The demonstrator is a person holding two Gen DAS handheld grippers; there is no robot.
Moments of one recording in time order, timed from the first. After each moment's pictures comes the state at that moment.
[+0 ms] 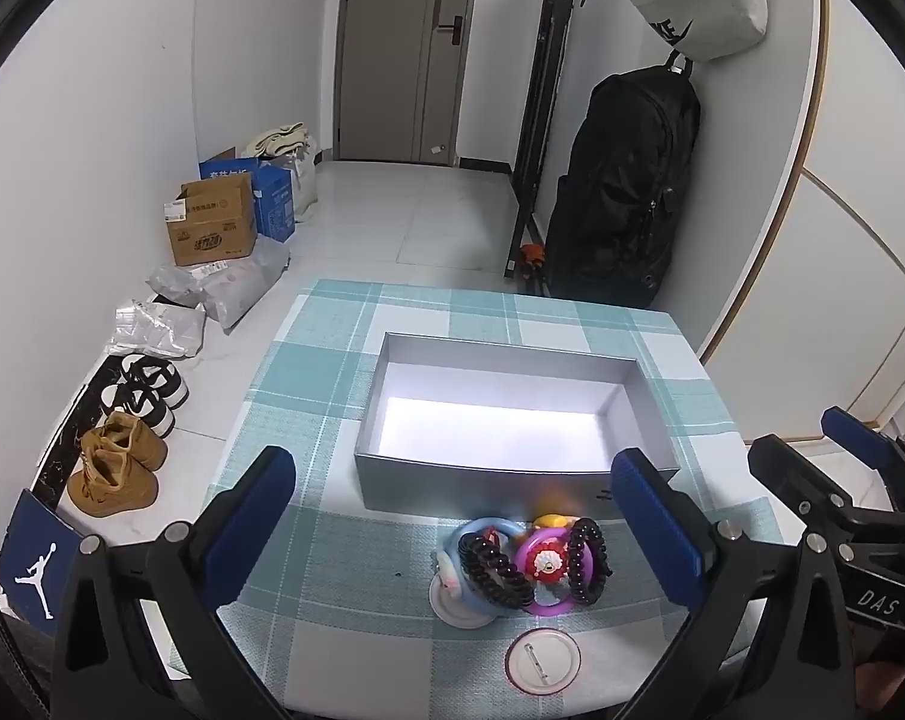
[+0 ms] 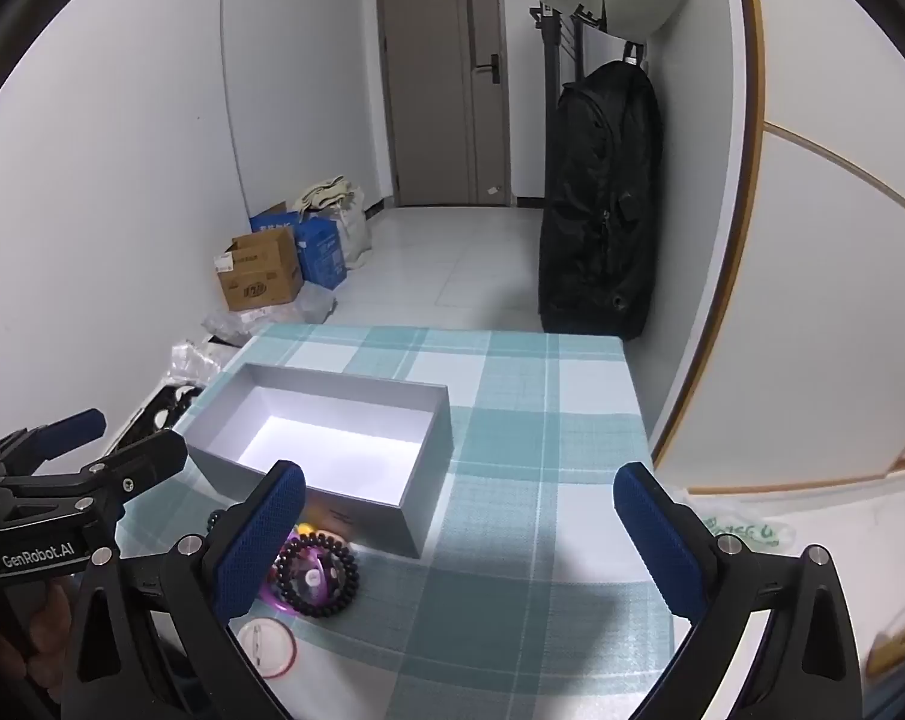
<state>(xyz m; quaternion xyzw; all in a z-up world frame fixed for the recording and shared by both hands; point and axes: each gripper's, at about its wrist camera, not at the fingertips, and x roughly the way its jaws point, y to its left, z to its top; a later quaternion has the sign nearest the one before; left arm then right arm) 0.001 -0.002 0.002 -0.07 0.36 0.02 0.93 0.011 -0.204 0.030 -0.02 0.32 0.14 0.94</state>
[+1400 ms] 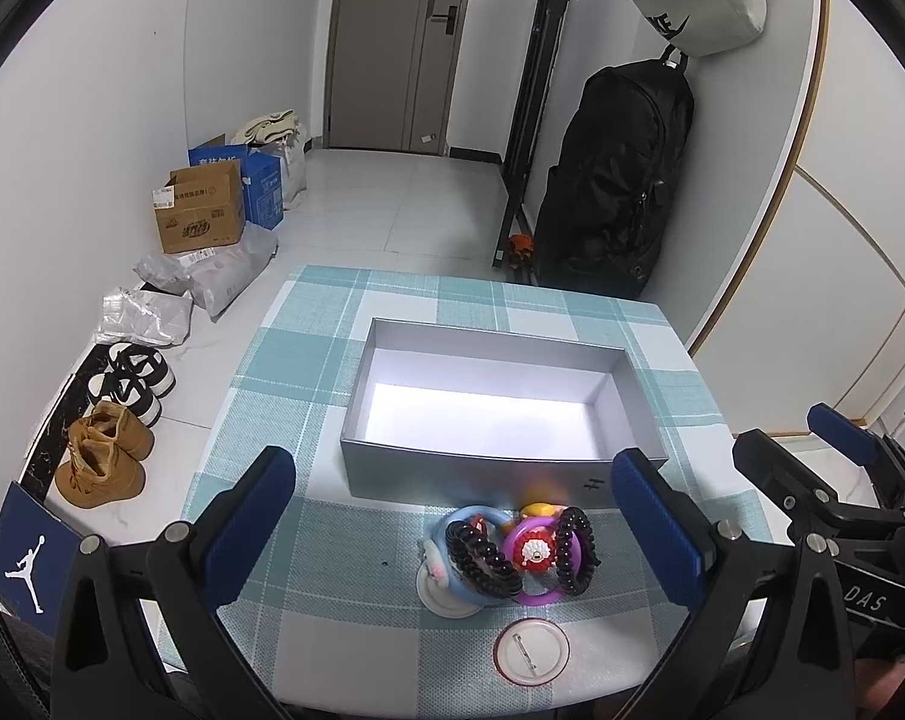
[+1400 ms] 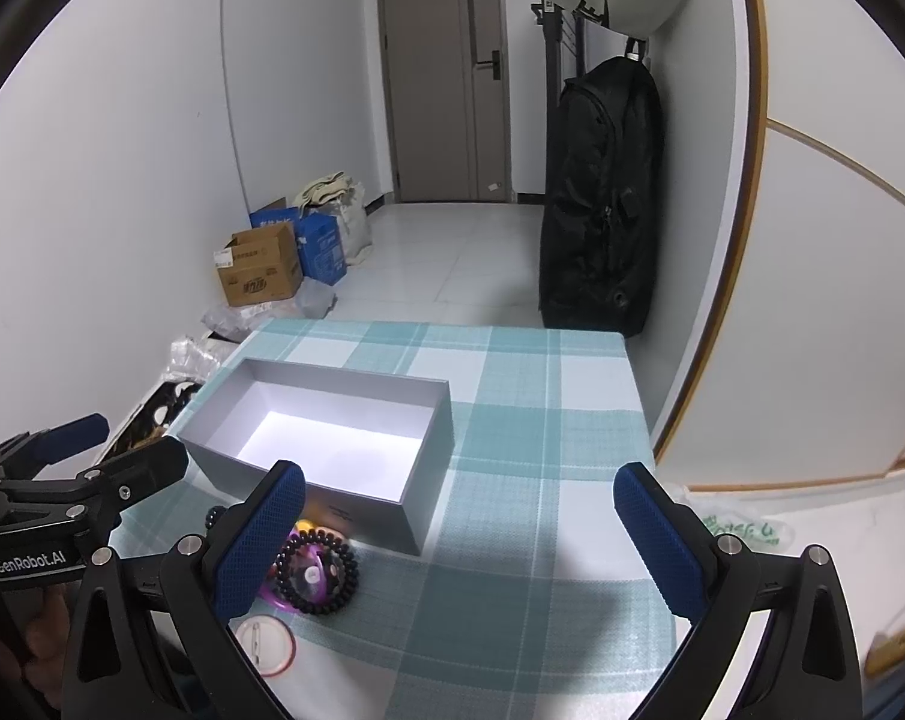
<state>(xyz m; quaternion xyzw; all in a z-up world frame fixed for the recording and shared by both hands) 0.000 -0.001 0.000 -0.08 0.37 0.00 0.92 0.011 -0.200 0.027 -0.02 0.32 0.14 0.94</state>
